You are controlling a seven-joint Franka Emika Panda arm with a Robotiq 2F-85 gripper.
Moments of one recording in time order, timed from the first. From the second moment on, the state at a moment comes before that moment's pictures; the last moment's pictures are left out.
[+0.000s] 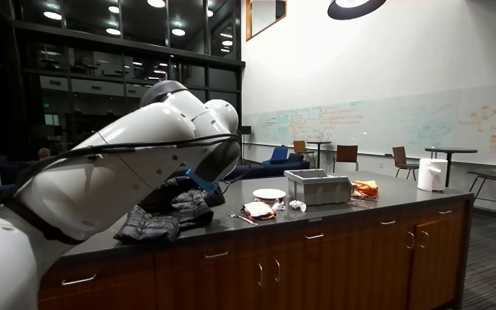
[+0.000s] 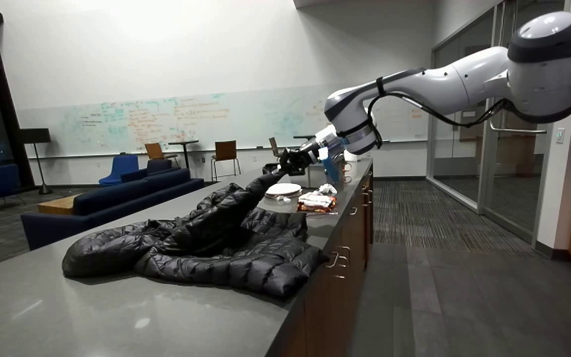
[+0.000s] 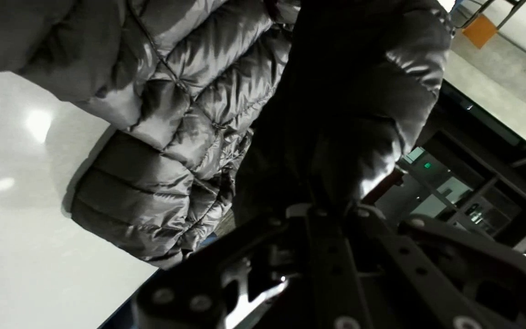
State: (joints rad) arm -0.61 0.92 1.14 -1.65 0.38 2.78 -0.56
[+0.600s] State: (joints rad) arm -0.61 0.95 1.13 -1.62 0.38 2.78 -0.52
